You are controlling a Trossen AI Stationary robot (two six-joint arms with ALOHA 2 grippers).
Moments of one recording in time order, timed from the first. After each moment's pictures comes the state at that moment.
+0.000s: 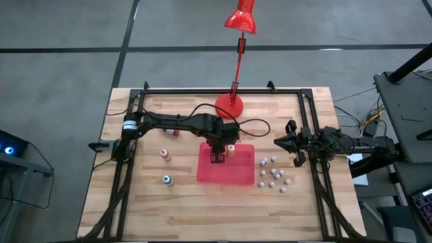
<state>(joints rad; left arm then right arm) 0.03 2.02 1.83 -1.07 -0.04 0.00 0.00 0.08 0.01 0.21 -0.02 0.23</state>
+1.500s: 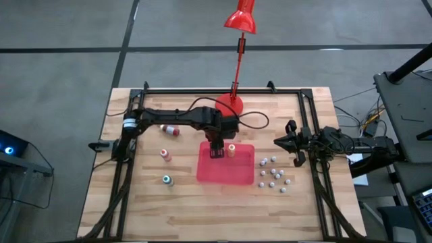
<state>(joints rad) 0.08 2.02 1.89 -1.15 0.00 0.00 0.00 0.08 0.01 0.21 -0.02 0.23</state>
